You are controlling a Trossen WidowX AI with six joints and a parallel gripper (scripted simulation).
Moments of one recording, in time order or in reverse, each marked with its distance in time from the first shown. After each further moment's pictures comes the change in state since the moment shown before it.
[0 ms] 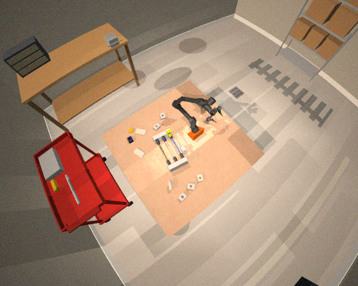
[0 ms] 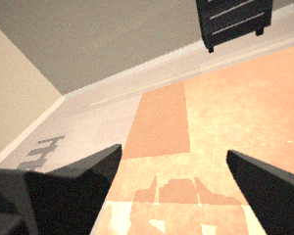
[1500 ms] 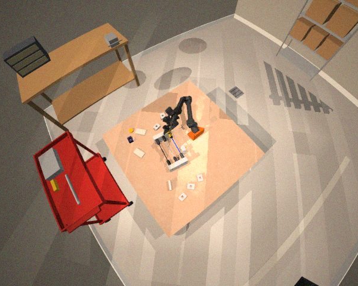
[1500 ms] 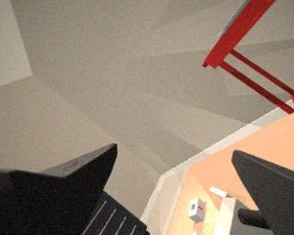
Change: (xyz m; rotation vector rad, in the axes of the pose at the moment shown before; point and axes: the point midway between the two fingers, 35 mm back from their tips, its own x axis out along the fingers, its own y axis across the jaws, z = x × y) arm -0.282 -0.393 0.181 0.610 -1.226 -0.690
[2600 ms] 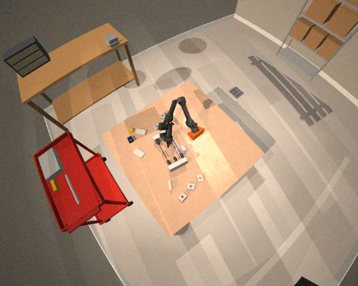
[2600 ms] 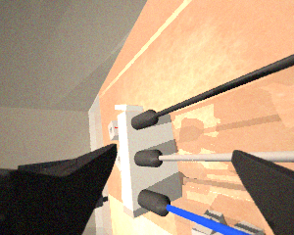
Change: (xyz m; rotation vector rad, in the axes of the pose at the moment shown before) arm 0.028 -0.133 -0.095 0.275 0.525 -0.660
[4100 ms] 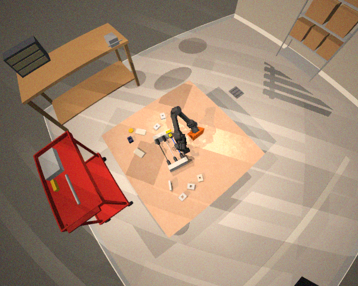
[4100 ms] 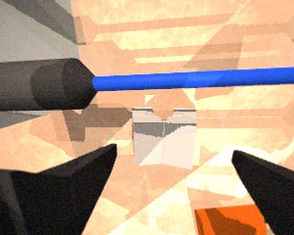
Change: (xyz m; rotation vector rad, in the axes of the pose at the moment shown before) arm 0.037 -0.032 -0.154 -0.306 0.356 -0.820
